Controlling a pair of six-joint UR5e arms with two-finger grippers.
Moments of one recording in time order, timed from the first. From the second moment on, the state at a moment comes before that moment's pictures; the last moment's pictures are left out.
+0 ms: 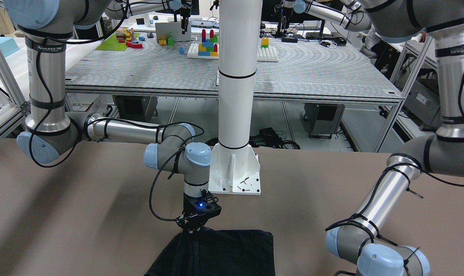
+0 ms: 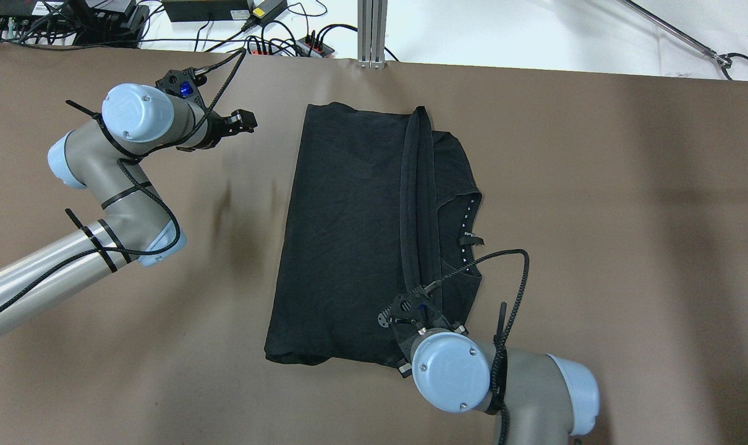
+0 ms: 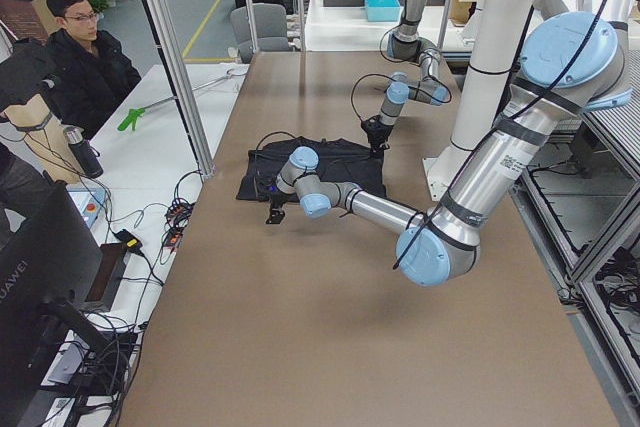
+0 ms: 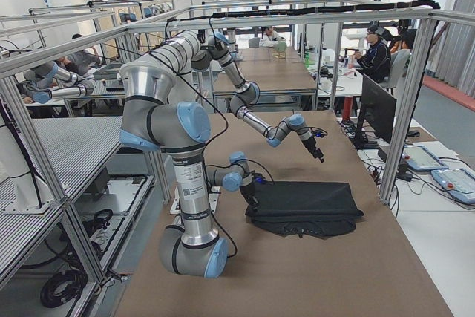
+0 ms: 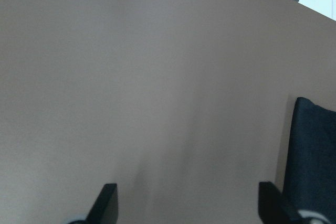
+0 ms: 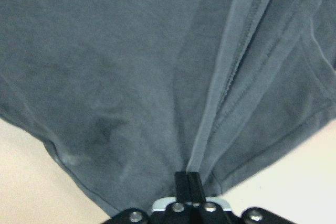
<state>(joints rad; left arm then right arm) -0.86 -2.21 -1.25 -2.27 -1.72 -1.41 0.29 -1.09 1.91 -1.63 1.49 0.78</state>
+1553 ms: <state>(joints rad) -0.86 -2.21 -1.25 -2.27 -1.72 -1.42 0.27 -1.19 2.01 -1.71 1.50 1.09</state>
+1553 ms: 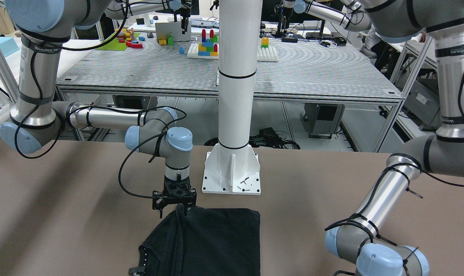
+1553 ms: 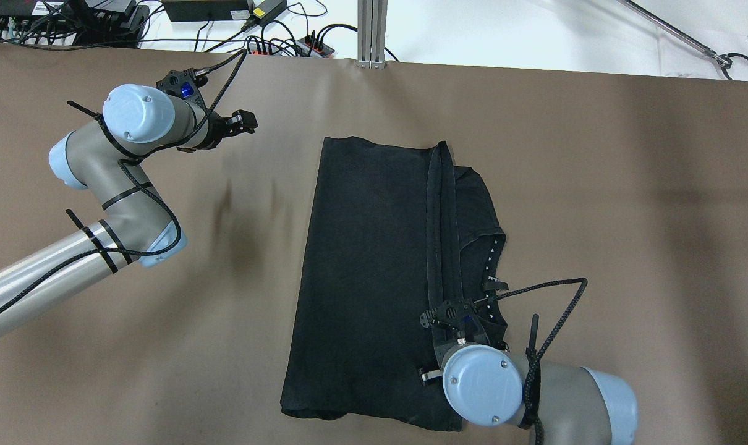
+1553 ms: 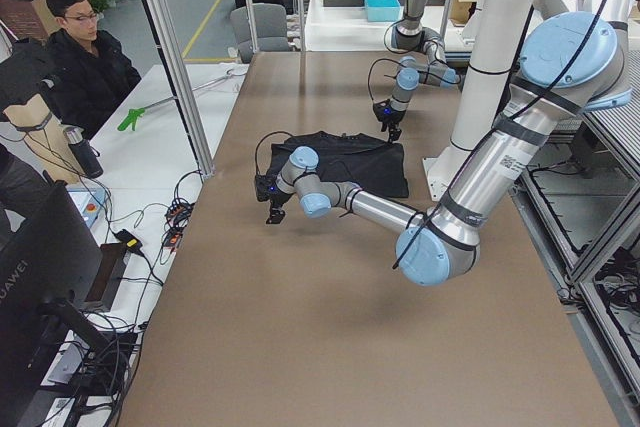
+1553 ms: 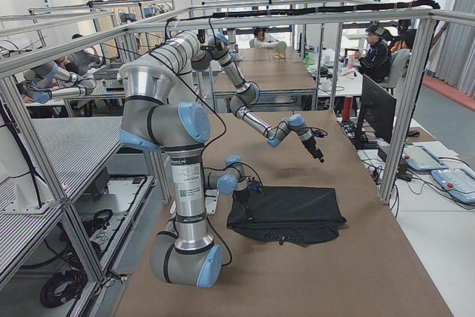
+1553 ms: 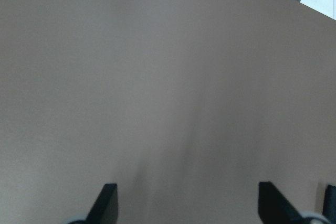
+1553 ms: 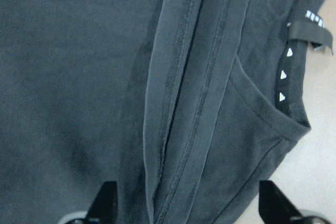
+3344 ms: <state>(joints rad) -0.86 -2.21 -1.24 -2.27 -1.72 -1.42 0.35 -1.16 1.88 -1.65 1.51 0.90</state>
